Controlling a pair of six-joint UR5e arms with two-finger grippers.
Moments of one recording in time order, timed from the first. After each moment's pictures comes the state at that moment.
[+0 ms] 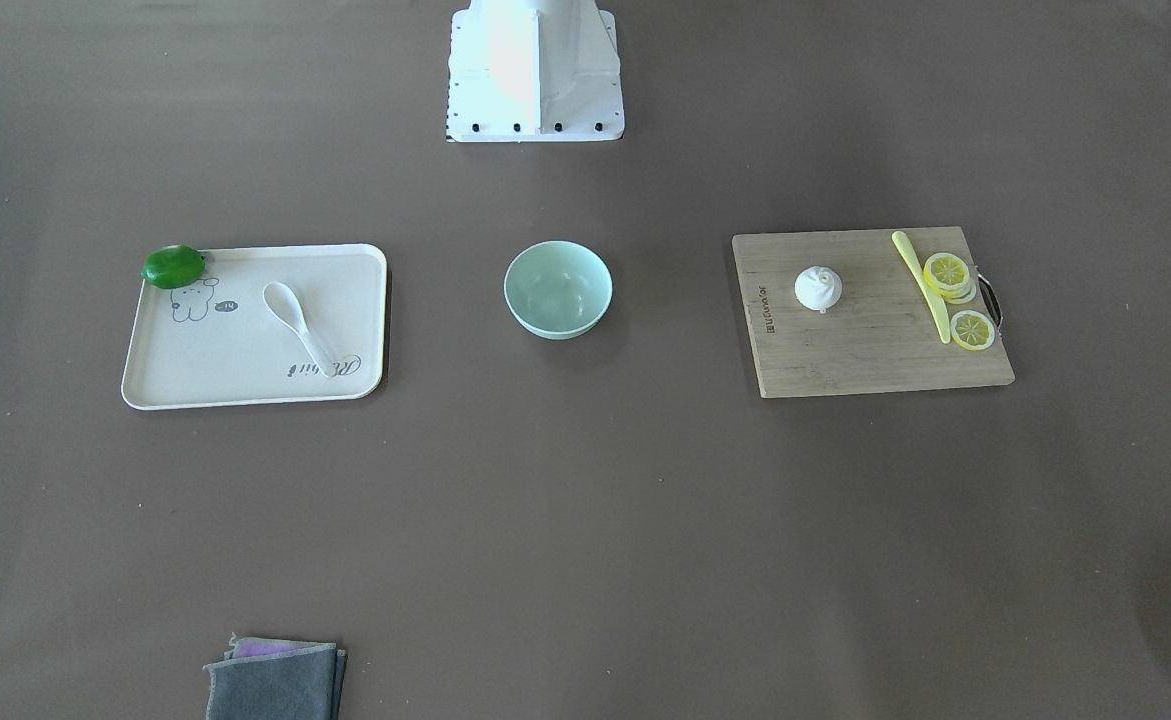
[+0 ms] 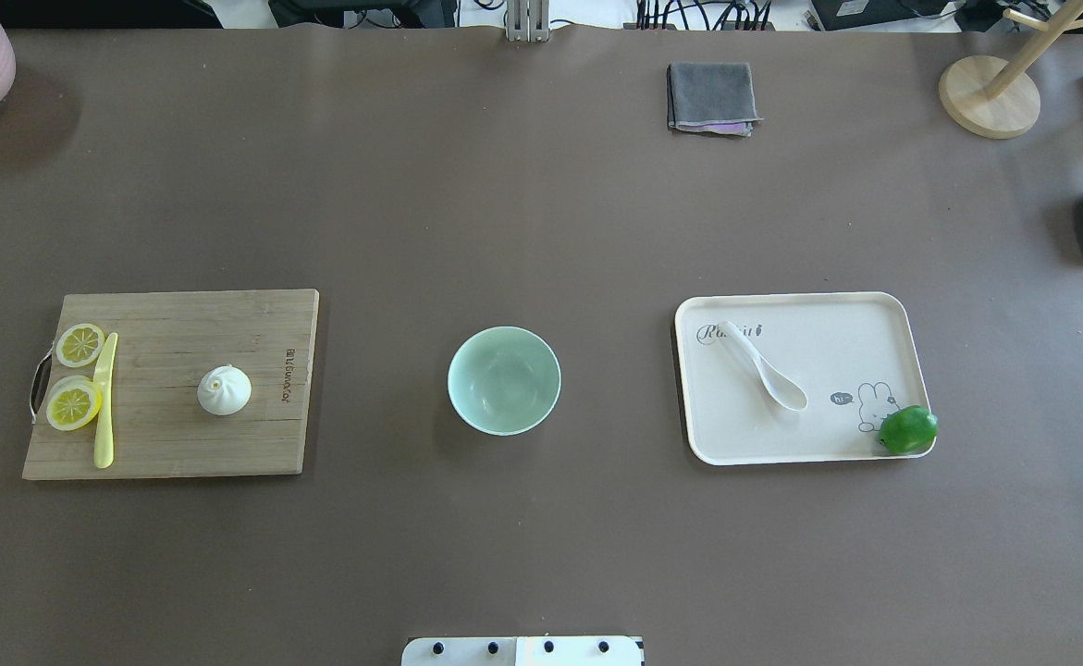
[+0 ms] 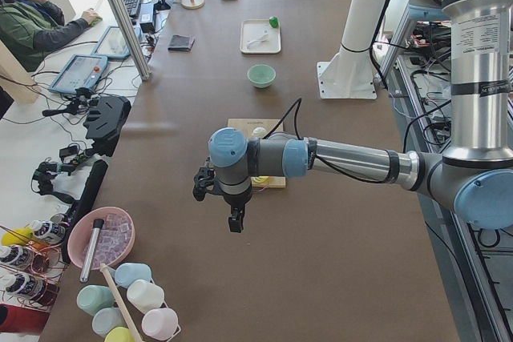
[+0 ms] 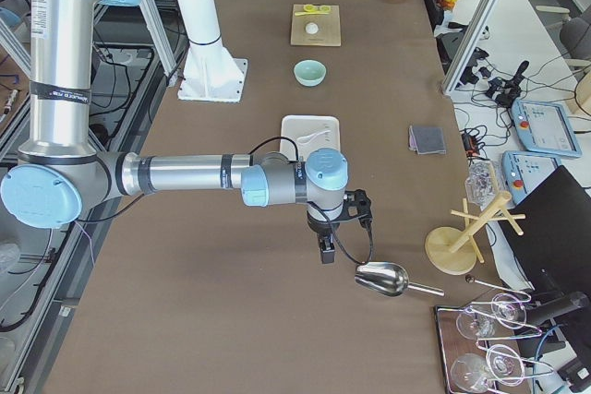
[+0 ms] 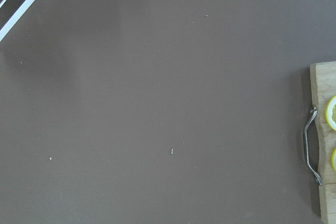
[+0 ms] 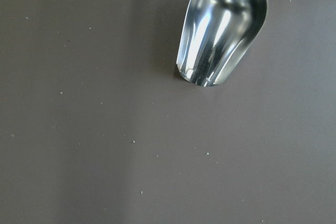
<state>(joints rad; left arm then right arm) -1.54 -1.46 -1.82 -1.42 -2.34 0.08 1.51 -1.68 1.74 -1.51 2.29 -0.04</state>
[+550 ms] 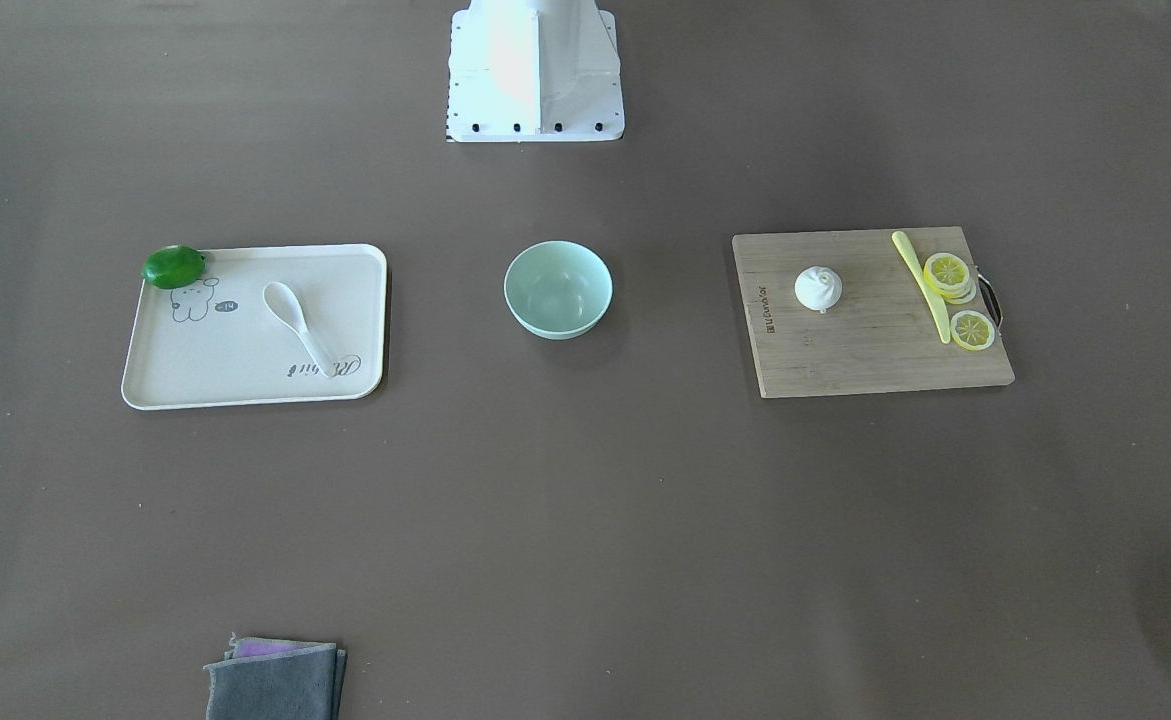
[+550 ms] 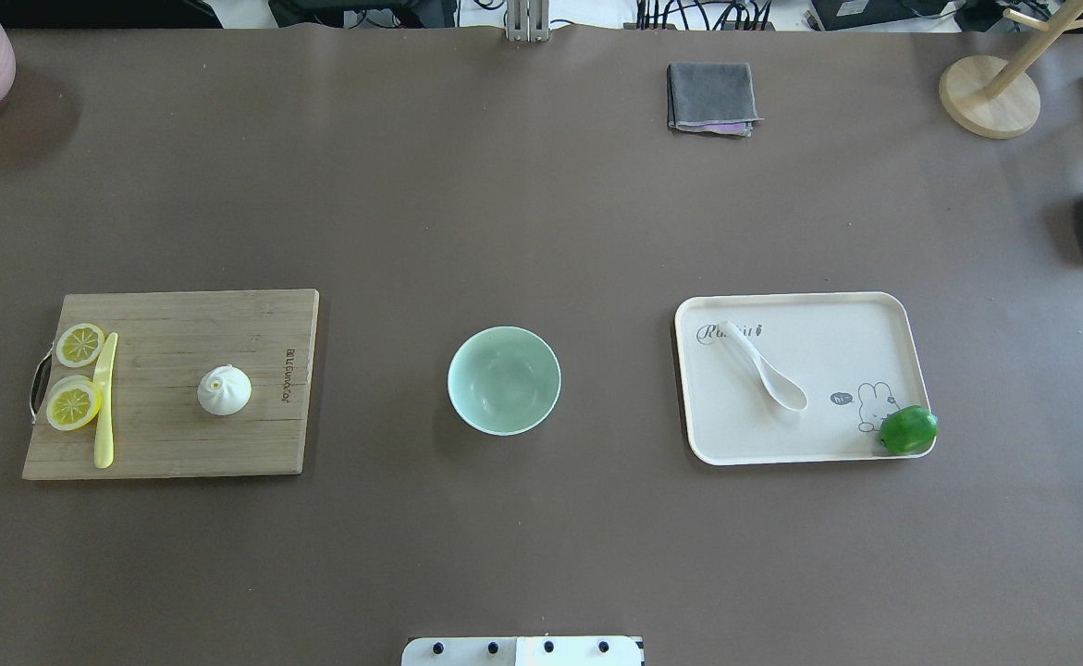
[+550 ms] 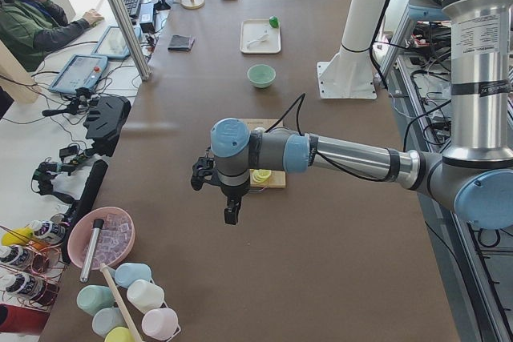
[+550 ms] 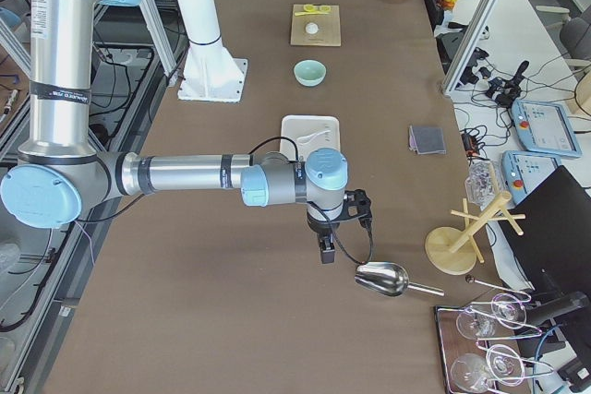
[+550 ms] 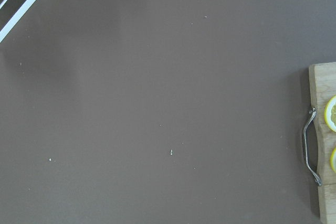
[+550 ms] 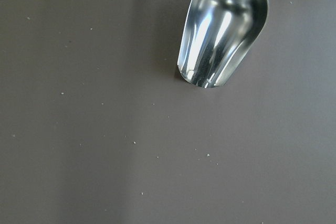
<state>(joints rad) -1.54 -1.46 -1.87 -1.49 -2.34 0.08 1.51 -1.68 1.74 -1.49 2.29 -0.04</state>
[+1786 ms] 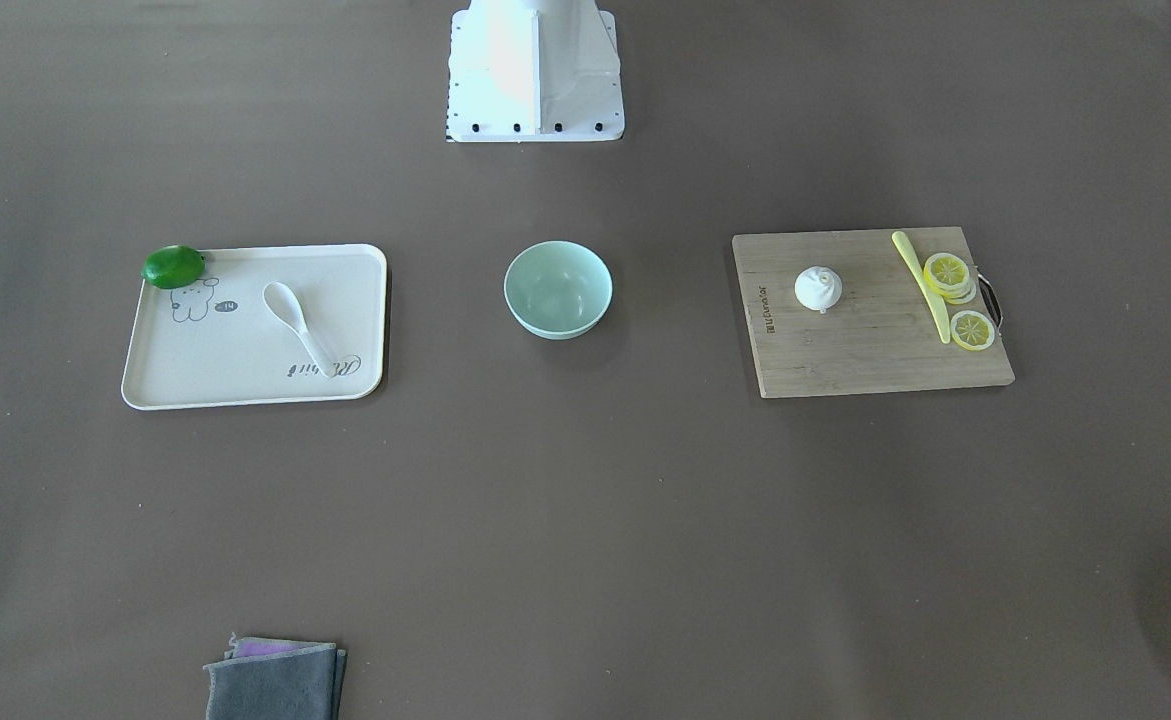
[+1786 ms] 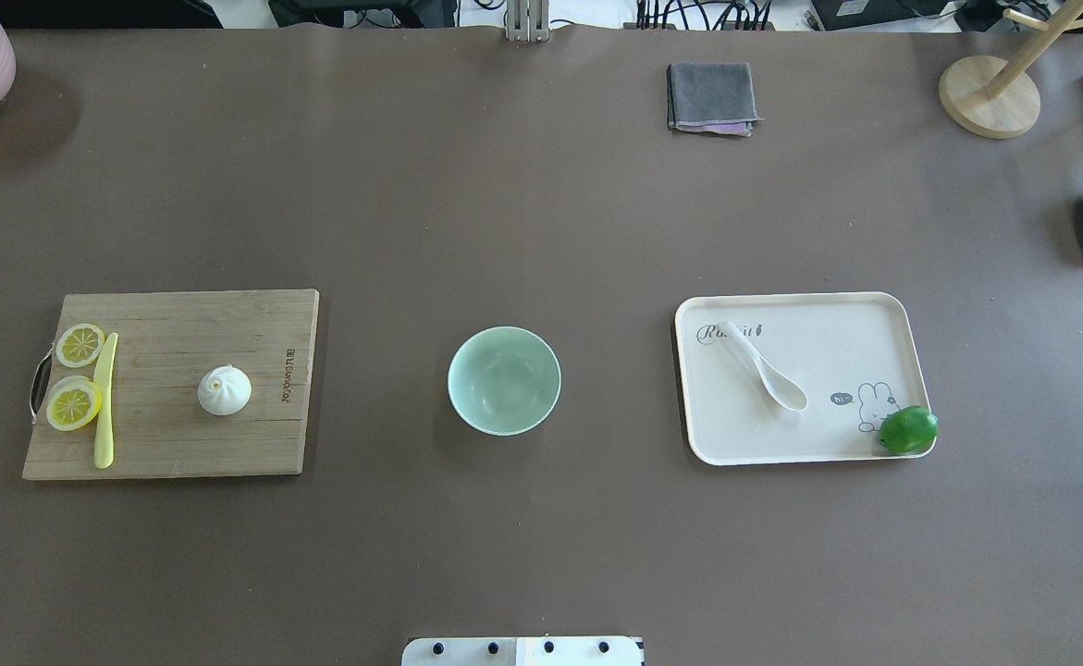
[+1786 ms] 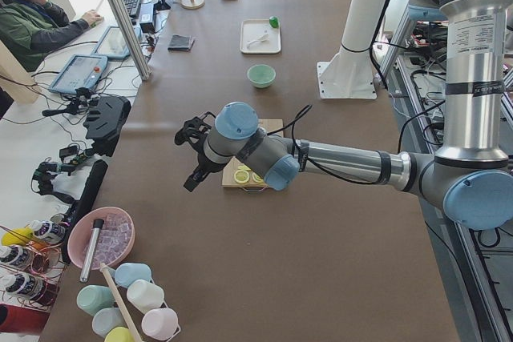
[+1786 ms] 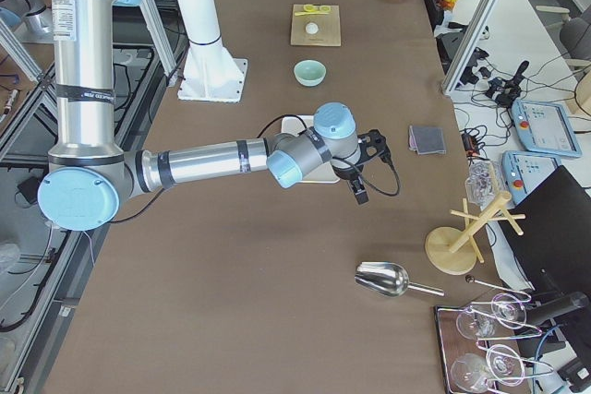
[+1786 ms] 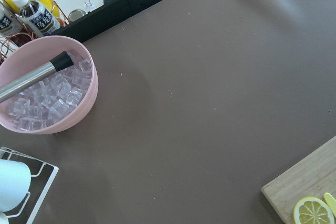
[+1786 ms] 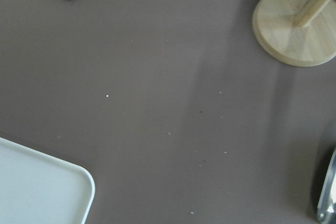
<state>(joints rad) -1.51 -1.49 -1.76 -2.17 -2.35 -0.05 1.29 -1.59 1.78 -1.10 2.29 0.32</state>
